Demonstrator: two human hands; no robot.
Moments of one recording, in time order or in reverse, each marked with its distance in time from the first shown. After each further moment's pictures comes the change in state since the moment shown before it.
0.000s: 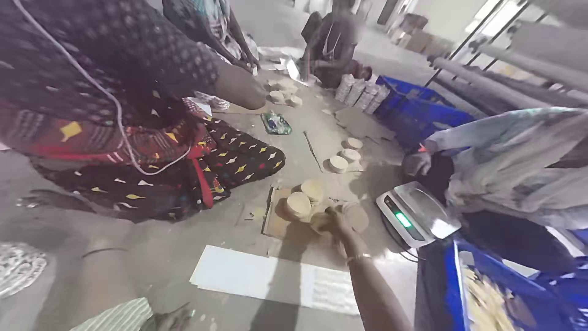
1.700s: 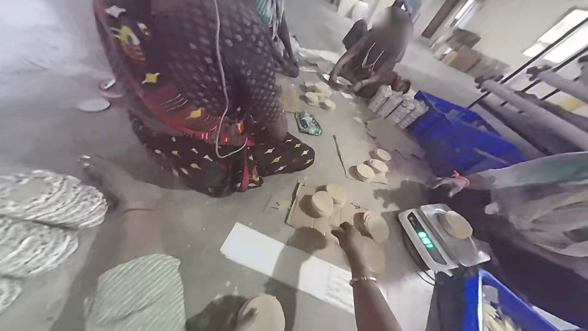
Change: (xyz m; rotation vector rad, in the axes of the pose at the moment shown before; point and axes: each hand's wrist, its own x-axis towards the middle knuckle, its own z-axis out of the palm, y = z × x) left_hand -0.063 0.044 0.049 -0.610 -0.251 -0.624; right_hand -0.043 -0.044 0.034 -0.001 0.077 0.189
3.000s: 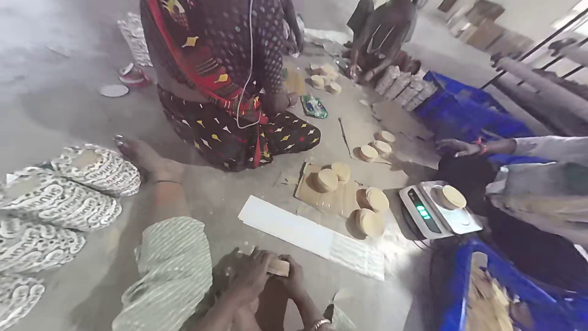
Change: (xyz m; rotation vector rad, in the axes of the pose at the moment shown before) left_hand 0.004 0.037 -0.013 1.295 -0.381 0.476; right_hand -0.200 0.013 0.194 0.605 -0.170 -0.593
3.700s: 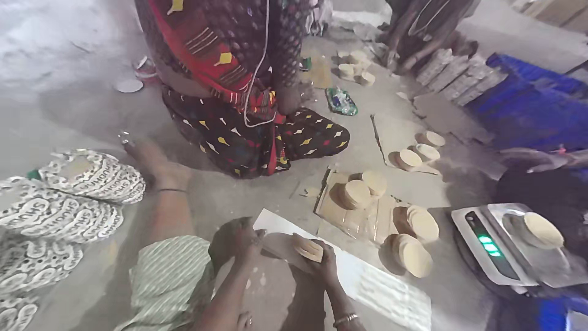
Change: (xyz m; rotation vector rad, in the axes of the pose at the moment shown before) left_hand 0.104 -0.046 -0.082 -0.188 0.463 -0.690; right_hand 0.117 0.029 -0.038 -0.061 0.209 -0.204
